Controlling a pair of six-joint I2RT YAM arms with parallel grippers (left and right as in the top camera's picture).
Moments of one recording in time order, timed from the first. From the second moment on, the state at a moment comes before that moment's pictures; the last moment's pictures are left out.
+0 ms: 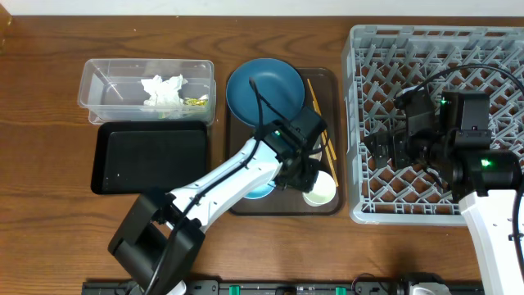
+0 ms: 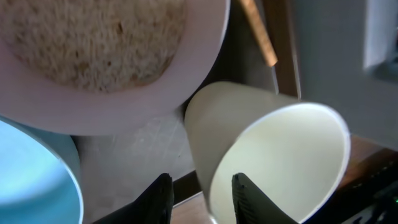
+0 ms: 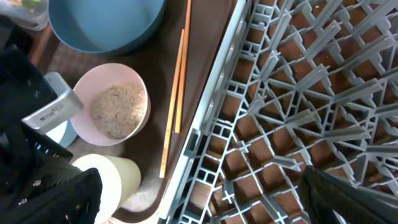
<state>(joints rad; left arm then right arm) -0.77 1.79 1.29 -0.85 0.26 -0.47 0.03 1.19 1.12 -0.89 -0.28 -0.16</state>
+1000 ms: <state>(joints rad) -0.62 1.71 1.27 -0.86 0.35 -0.48 0.03 1.19 1.12 -0.79 -0.35 -0.08</state>
